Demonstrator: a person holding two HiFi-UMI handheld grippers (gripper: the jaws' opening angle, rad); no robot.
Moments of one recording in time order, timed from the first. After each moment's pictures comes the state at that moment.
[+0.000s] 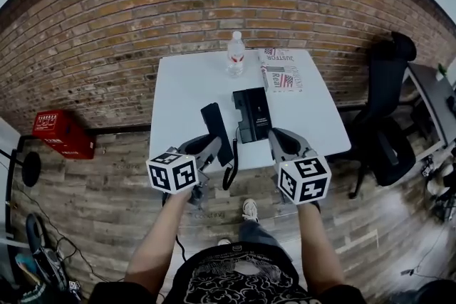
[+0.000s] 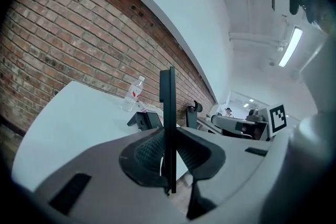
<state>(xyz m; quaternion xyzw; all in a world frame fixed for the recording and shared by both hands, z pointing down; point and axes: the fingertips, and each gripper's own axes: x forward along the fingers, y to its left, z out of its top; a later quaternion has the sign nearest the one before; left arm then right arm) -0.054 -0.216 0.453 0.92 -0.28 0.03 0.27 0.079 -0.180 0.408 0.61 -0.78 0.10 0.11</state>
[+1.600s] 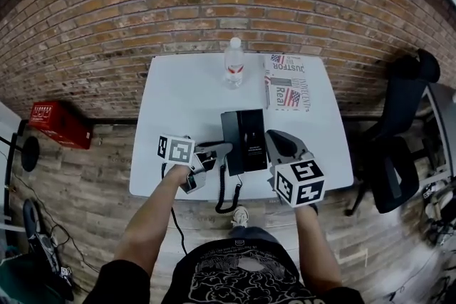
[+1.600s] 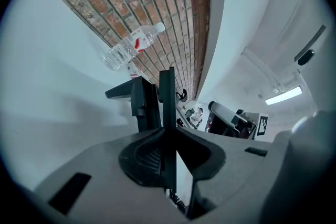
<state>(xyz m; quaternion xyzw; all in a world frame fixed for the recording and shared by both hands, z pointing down) 0.057 -0.322 0.547 0.88 -0.08 0.04 0.47 0.139 -0.305 0.449 0.55 -0.81 0.13 0.14</state>
